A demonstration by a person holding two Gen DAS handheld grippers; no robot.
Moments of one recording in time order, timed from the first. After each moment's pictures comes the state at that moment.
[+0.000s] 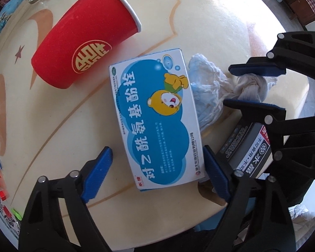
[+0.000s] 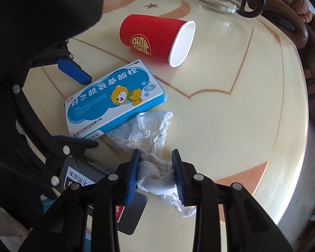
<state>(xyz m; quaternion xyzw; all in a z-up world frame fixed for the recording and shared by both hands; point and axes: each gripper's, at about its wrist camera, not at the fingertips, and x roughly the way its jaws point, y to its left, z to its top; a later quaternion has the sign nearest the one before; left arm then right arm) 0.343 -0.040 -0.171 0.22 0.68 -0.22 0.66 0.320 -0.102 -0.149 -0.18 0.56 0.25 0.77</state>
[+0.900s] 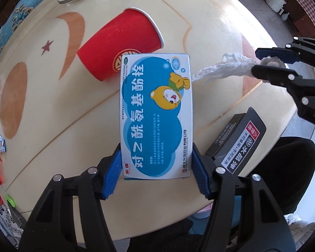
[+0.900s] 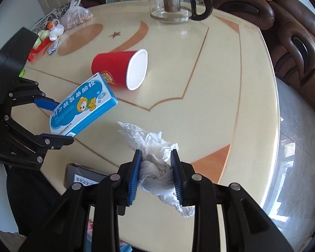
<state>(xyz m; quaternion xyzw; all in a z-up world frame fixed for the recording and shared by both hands) 0.319 -0.008 -0.125 0.18 0.66 -0.20 0.70 0.304 -0.140 -0.097 -0.09 0.54 0.18 0.81</state>
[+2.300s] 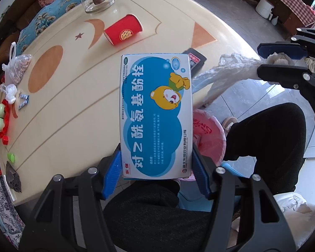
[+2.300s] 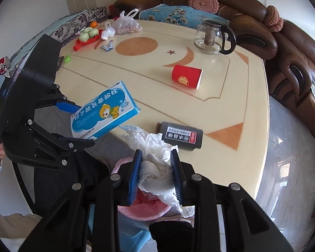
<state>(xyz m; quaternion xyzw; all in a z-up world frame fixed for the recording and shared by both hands) 0.124 0.021 -0.047 0.17 0.59 -0.20 0.76 0.116 -0.083 0.006 -0.13 0.48 0.22 0.84</state>
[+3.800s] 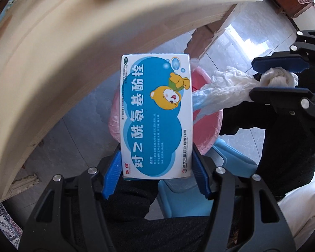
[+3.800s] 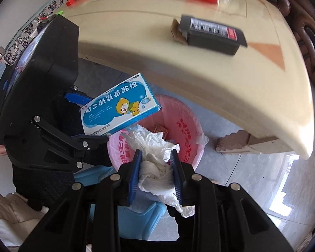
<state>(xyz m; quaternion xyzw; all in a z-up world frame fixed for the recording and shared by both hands) 0.078 -0.014 -0.217 0.18 0.67 -0.25 0.68 0.081 -0.088 -0.170 -0.12 0.59 0.22 0.77</state>
